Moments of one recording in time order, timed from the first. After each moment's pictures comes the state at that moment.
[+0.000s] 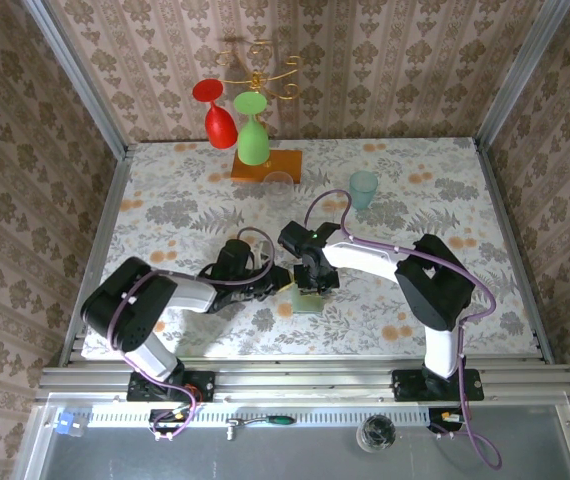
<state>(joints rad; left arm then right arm) -0.66 1.64 0.48 0.57 0.63 -1.09 0.80 1.90 1.31 -0.89 -0.02 0.76</state>
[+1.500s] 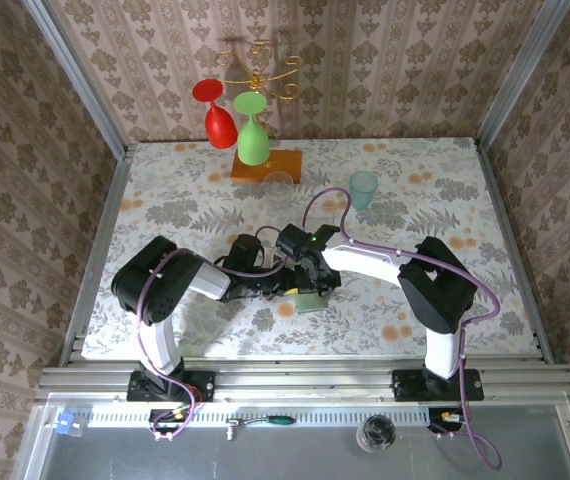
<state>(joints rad) -0.64 1.86 0.59 0.59 0.84 -1.00 0.82 1.87 1.30 -0.91 0.11 0.75</state>
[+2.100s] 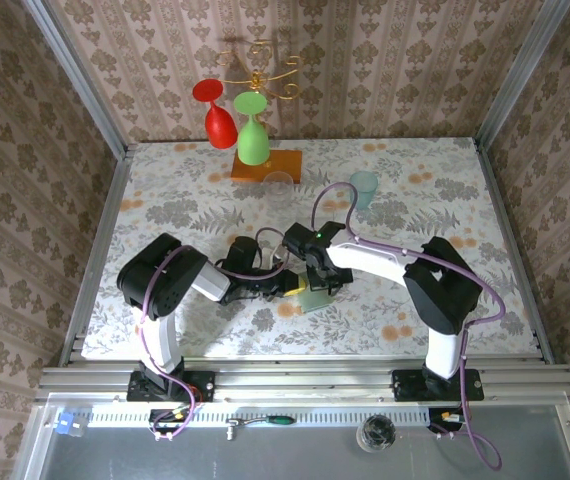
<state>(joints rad) -0.63 1.90 0.57 0.69 0.89 -1.00 0.80 1.85 1.30 -1.01 0.25 0.76</state>
